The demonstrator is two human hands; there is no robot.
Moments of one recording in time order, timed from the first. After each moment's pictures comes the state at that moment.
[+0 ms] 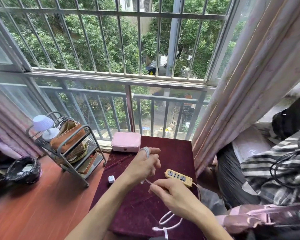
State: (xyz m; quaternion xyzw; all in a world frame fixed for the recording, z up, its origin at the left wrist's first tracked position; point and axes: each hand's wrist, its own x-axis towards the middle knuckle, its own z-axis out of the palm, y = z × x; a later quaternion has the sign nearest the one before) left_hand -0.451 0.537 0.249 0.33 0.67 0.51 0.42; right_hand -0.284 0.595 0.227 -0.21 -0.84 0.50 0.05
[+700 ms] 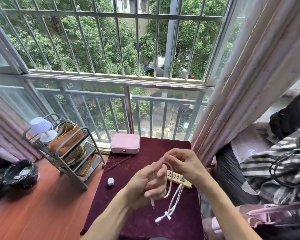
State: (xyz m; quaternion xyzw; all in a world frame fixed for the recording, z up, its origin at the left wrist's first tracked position) left_hand -0.422 0.511 0.258 0.19 0.23 0.60 0.74; right_hand -0.308 0.655 0.253 -0.18 -0.67 0.69 0.20
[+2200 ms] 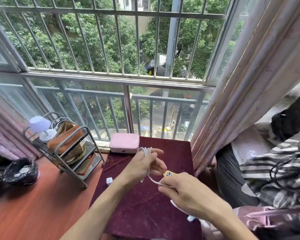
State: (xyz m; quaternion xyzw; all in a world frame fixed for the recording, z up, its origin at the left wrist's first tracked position) left_hand -0.454 0.547 0.256 0.31 0.58 0.56 0.50; right_hand -0.274 0.624 0.279 -0.17 -0.95 0.27 -0.01
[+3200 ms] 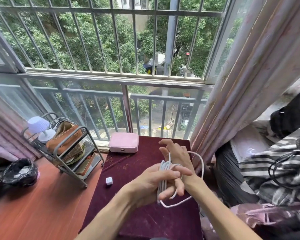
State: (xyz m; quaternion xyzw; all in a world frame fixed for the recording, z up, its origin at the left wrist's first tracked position) left_hand -0.406 0.535 0.284 0.30 0.33 0.56 0.70; right_hand -0.336 0.670 0.228 -0.21 -0.90 0.20 0.33
